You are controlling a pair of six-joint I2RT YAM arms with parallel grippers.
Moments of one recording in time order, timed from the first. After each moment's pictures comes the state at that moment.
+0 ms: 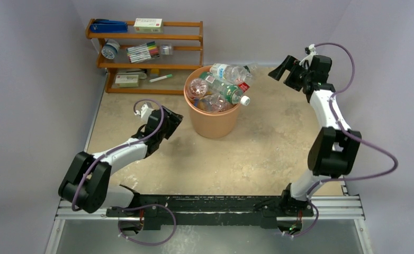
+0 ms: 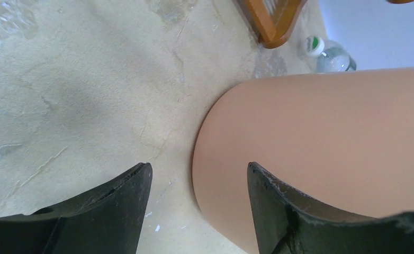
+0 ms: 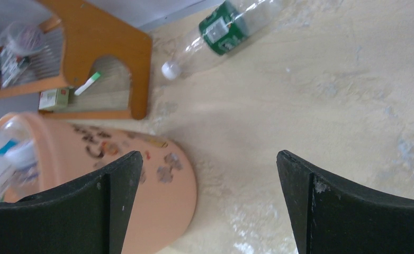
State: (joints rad) left arm -0.44 1.38 0.61 0.19 -0.25 -1.21; right arm -0.16 1.63 1.37 -0.25 -0.46 0.40
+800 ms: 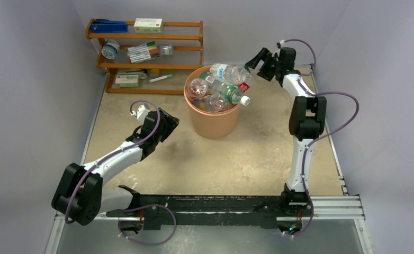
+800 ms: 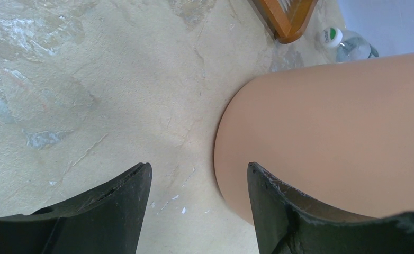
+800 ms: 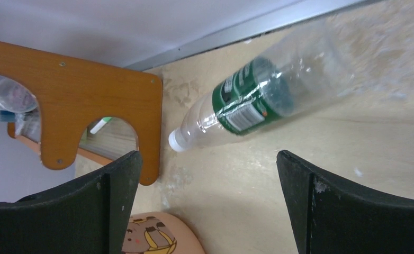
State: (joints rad) left arm -0.44 1.24 0.60 0.02 -0.28 -1.13; right arm -0.02 2.30 1.91 -0.11 -0.45 0.63
